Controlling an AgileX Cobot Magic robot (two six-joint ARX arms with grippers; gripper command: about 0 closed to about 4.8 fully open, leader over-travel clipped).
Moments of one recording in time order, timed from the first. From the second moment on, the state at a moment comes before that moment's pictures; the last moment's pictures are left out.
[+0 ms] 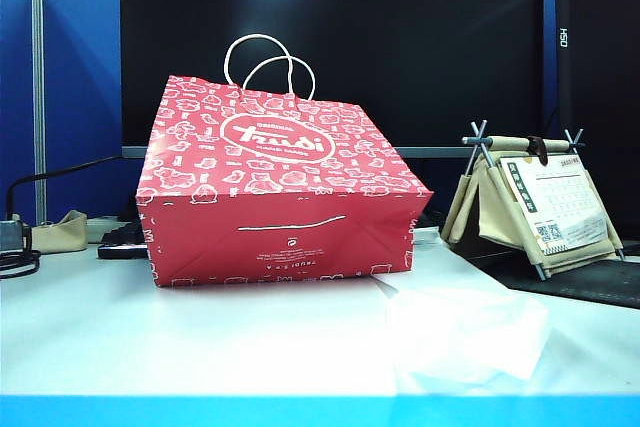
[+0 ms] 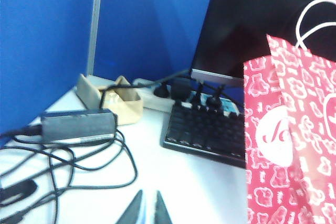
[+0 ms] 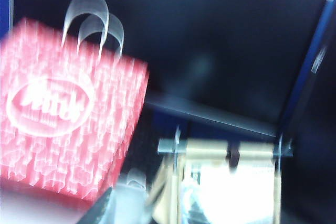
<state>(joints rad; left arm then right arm) -0.11 0.11 0.03 0.14 -0.14 -0.20 0.46 0.08 0.19 0.07 0.12 -0.24</state>
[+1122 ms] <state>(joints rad) -0.10 0.00 0.01 -0.04 -0.14 -0.20 0.46 0.06 0.01 -0.12 0.23 -0.05</state>
